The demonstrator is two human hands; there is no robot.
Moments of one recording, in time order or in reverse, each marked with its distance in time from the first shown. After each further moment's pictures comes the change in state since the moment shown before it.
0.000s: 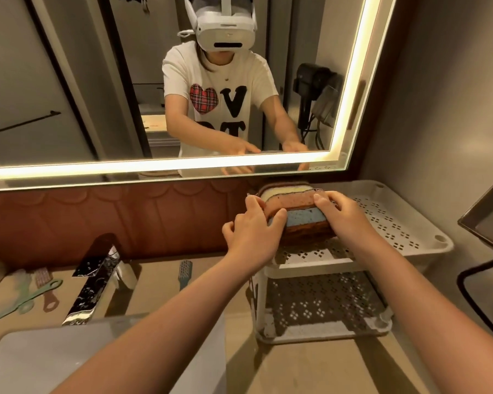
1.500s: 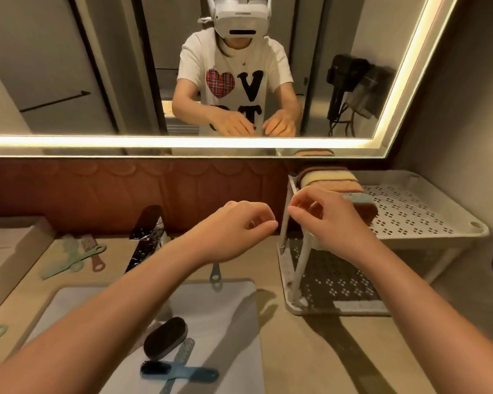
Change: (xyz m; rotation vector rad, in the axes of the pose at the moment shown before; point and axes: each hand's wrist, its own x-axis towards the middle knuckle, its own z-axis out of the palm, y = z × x) left_hand -0.057 -0.060 -0.112 0.178 -0.306 0.386; right_hand -0.072 -0.072 0.075 -0.416 -0.131 -0.337
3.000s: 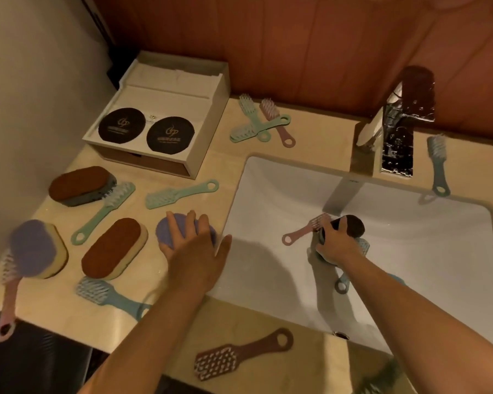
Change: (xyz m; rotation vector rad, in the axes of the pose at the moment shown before) left_hand -0.376 -0.353 0.055 0.331 0.088 -1.099; right_hand -0.062 -0.060 0.487 -0.414 -0.871 0.474
